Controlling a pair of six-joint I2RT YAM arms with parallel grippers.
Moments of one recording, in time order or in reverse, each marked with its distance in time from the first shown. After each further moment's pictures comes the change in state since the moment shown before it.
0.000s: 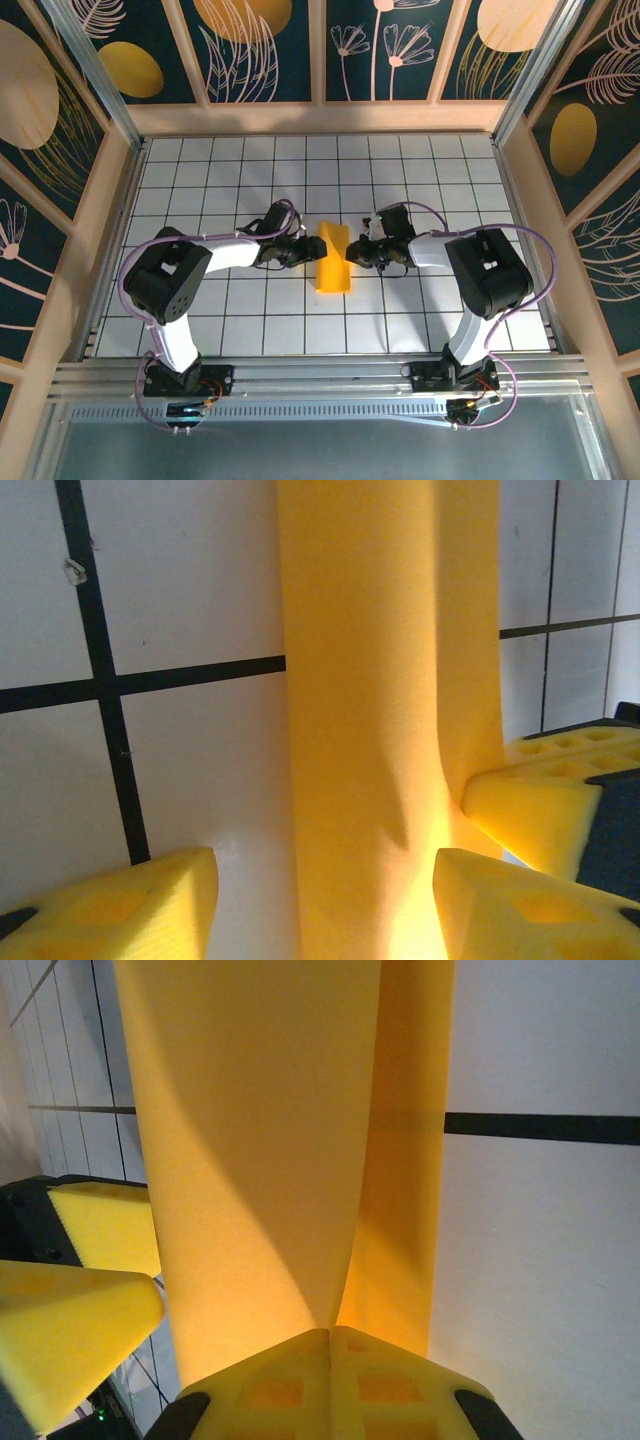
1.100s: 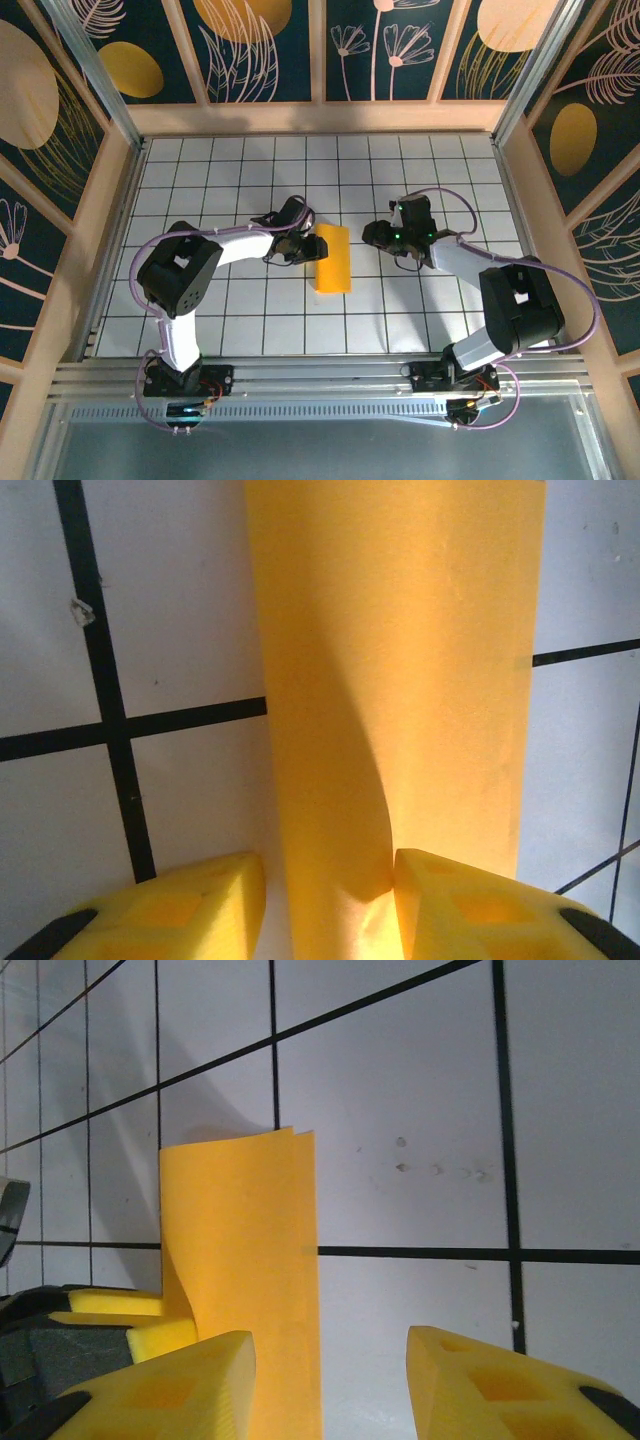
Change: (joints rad) left arm -0.048 0.080 0.164 -0.215 -0.138 0.036; right arm -0.077 -0.258 -0.017 -0.144 0.304 -0.057
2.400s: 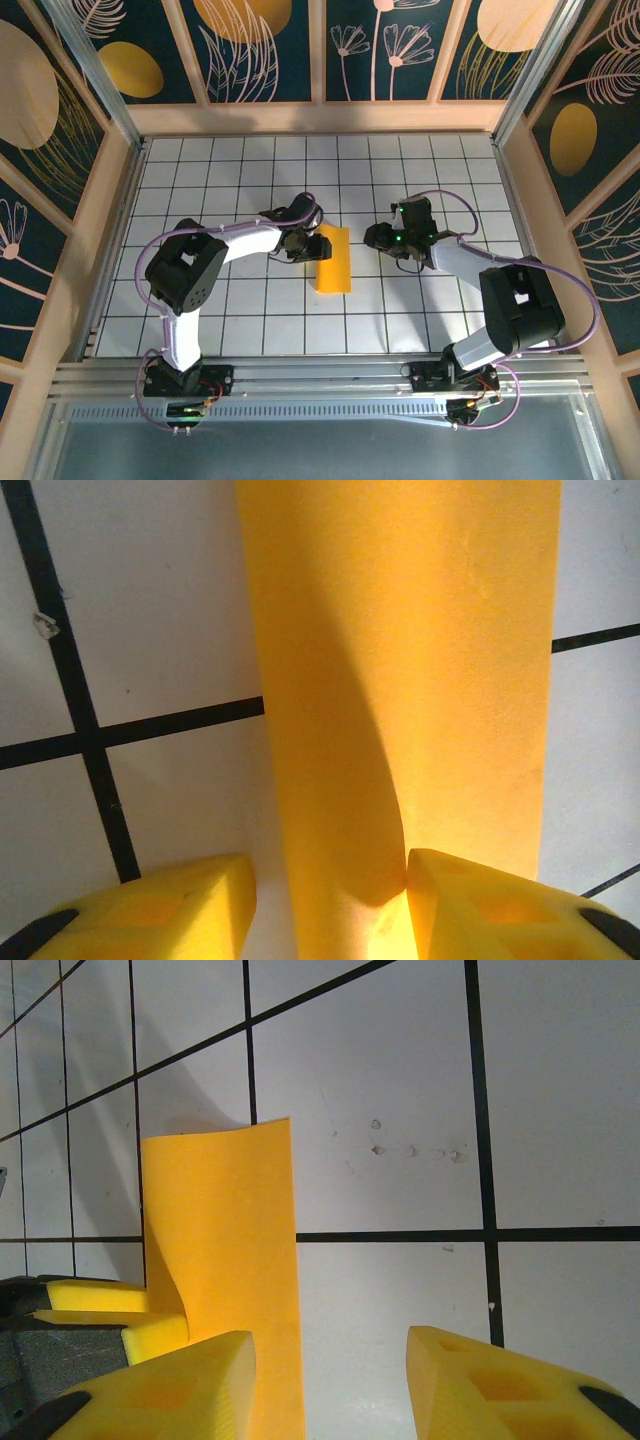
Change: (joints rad) left arm -0.025 0.043 0.104 -0.138 -0.050 0.059; right arm -0.005 0.000 -0.010 -0.015 0.002 0.000
